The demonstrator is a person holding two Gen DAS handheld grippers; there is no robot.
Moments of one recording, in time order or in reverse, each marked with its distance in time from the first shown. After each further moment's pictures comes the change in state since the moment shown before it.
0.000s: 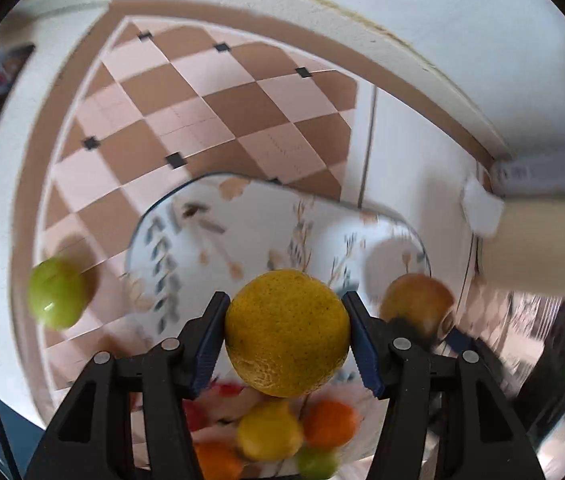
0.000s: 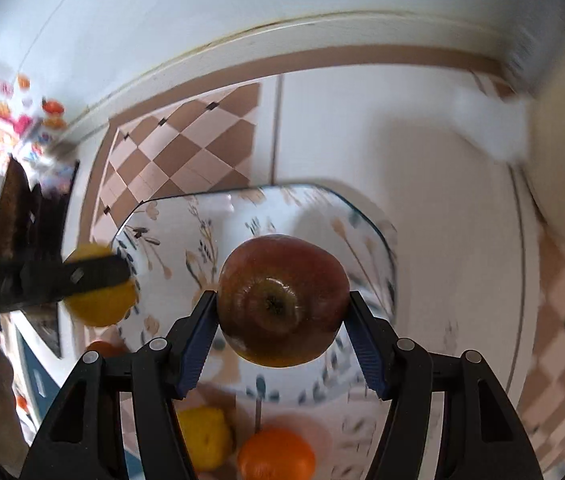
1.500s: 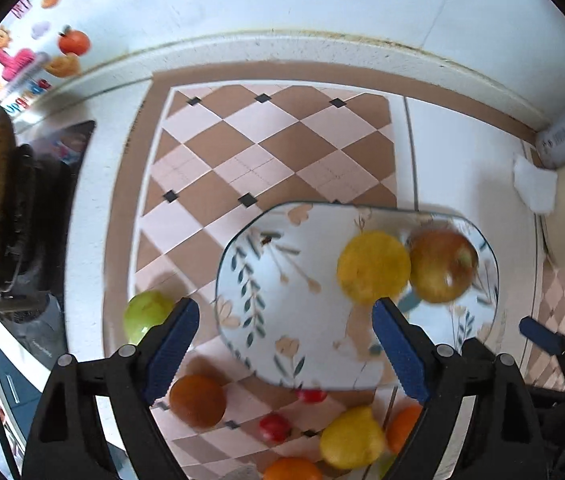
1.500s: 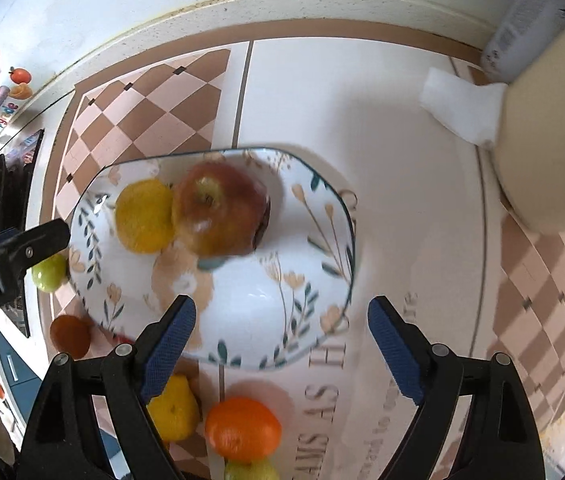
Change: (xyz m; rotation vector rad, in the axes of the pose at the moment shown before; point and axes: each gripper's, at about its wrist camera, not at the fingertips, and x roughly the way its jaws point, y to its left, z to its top) left arm -0.042 -0.017 -0.040 0.198 -0.178 0.352; right arm -0.004 -0.008 -0.005 0.014 0.109 -0.154
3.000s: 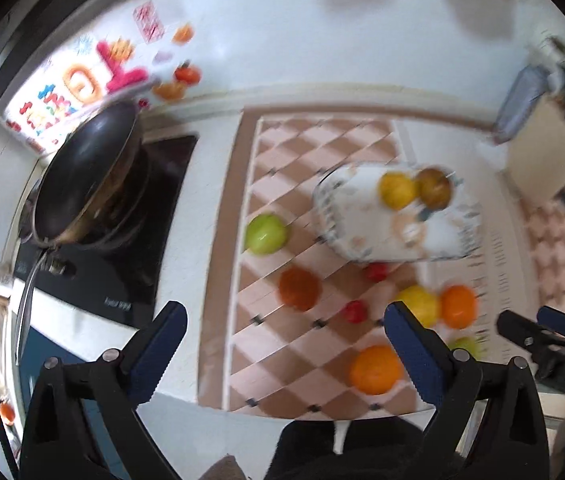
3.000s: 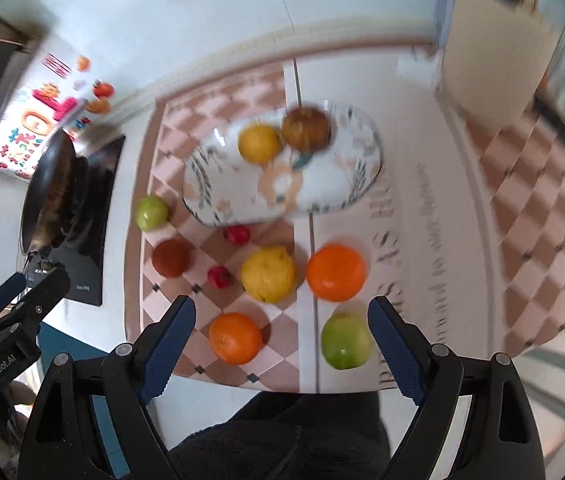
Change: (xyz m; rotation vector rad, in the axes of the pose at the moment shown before) left arm -0.108 0.067 -0.165 0.035 -0.238 0.084; right arm -0.099 0.053 -0.159 0.121 -0.139 0.153
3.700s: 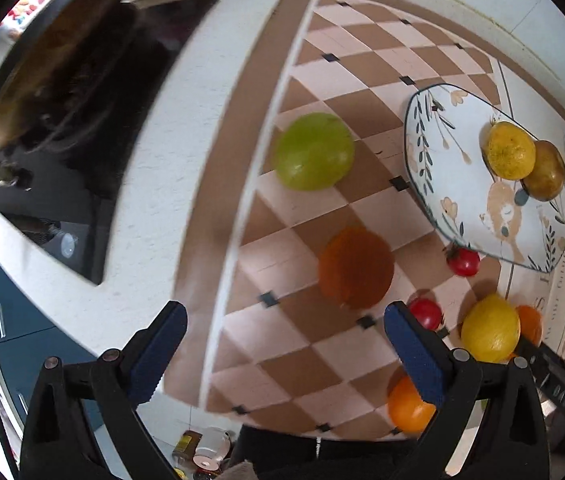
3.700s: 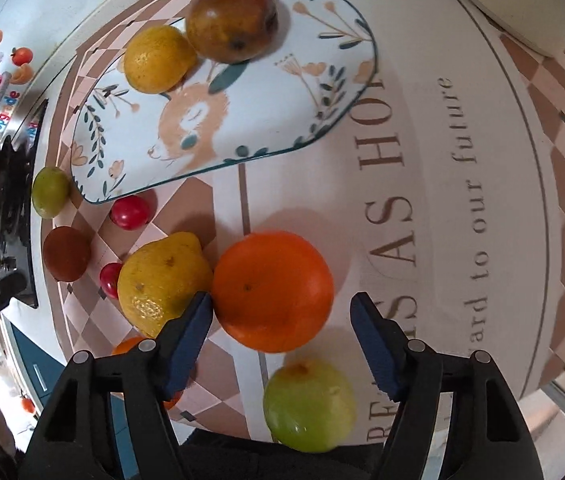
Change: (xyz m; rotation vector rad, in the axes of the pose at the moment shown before) left arm 0.148 0.034 0.016 -0.179 0.353 -0.051; right arm 0.137 -0.057 0.020 0.042 0.186 -0.061
